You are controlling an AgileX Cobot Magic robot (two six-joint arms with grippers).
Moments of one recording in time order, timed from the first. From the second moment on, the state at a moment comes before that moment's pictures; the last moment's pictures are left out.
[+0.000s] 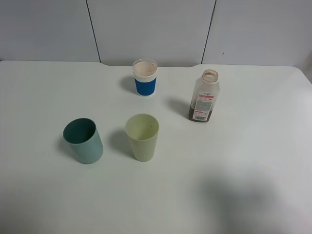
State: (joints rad) left arm 0.03 -0.01 -0.51 0.01 1.05 0.02; right arm -0.04 0.00 -0.50 -0.06 1.06 0.03
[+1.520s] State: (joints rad) left arm 0.03 -0.01 -0.51 0.01 1.05 0.02; right arm -0.02 0.81 -0.62 -0.06 0.63 -0.02
